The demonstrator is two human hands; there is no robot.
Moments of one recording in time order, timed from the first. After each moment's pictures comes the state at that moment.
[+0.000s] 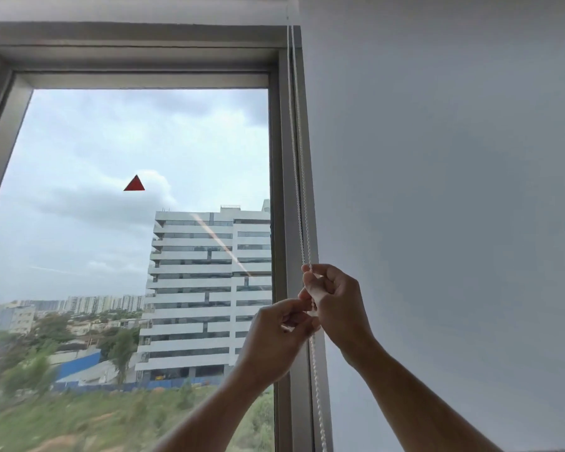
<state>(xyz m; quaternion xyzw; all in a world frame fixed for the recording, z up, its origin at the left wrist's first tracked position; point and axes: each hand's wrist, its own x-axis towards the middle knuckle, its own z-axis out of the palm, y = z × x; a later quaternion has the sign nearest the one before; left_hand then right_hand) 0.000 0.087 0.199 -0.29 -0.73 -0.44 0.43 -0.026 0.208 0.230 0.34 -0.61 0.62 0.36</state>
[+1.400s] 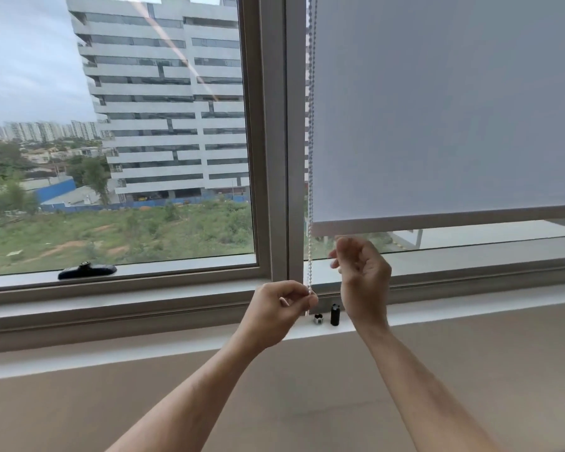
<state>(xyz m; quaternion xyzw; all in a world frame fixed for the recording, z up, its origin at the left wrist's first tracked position) -0.020 0.089 -0.086 -0.17 -0.81 -0.53 0.17 -0.041 0.242 -0.058 0.16 -0.61 0.68 0.37</state>
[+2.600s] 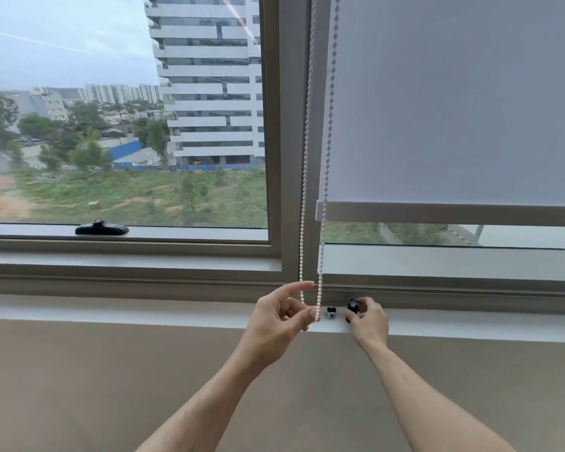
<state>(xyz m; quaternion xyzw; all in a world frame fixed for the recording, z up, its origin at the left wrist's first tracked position) -0.056 0.117 -0.148 -0.06 -0.73 -0.67 0.13 -0.227 0.292 -0.276 -0.04 -0.88 0.46 0.09</state>
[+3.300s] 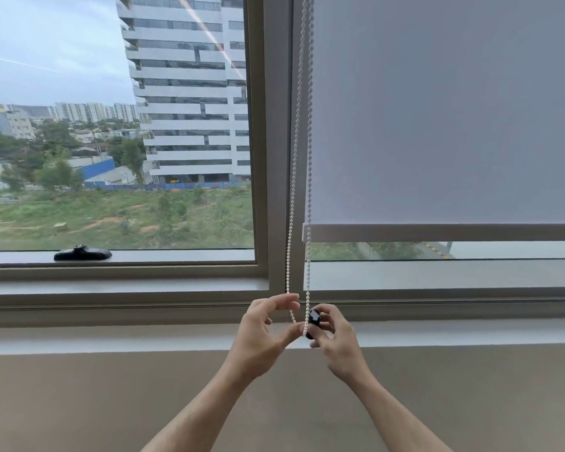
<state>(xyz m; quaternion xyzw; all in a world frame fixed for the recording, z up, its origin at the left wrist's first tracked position) -0.059 0.104 -0.140 -0.08 -0.83 -0.52 0.21 -0.138 0.265 -0.210 0.18 -0.73 0.65 0.05</state>
